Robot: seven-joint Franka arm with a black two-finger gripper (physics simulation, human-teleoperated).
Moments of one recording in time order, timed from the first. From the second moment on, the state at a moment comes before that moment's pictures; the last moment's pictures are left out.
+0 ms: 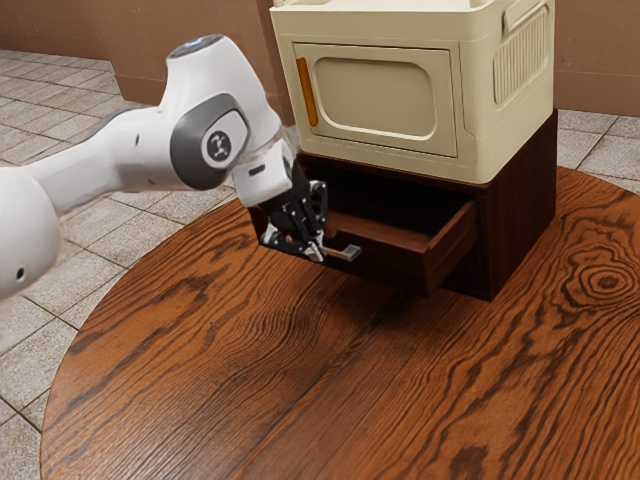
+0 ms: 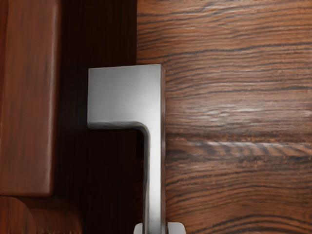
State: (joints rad) arm -0.03 0.22 0.13 -1.51 -0.17 1.93 1.71
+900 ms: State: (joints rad) arm -0.03 0.03 0.13 -1.70 -0.17 1.96 1.69
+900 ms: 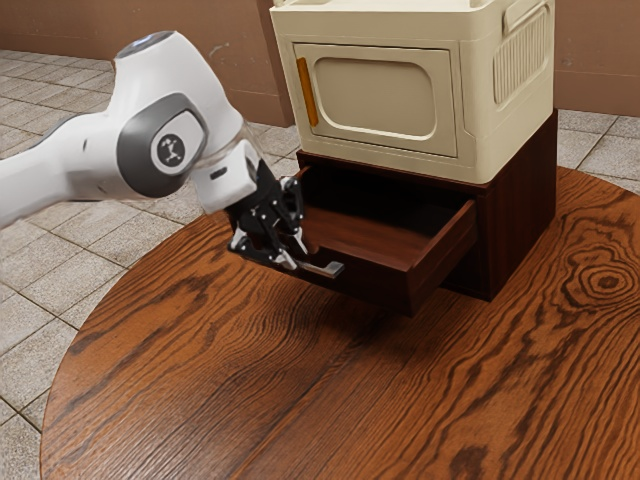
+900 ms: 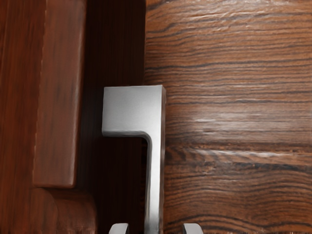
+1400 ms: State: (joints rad) arm -0.06 -0.18 0.09 -1.69 -0.20 1.91 1.67
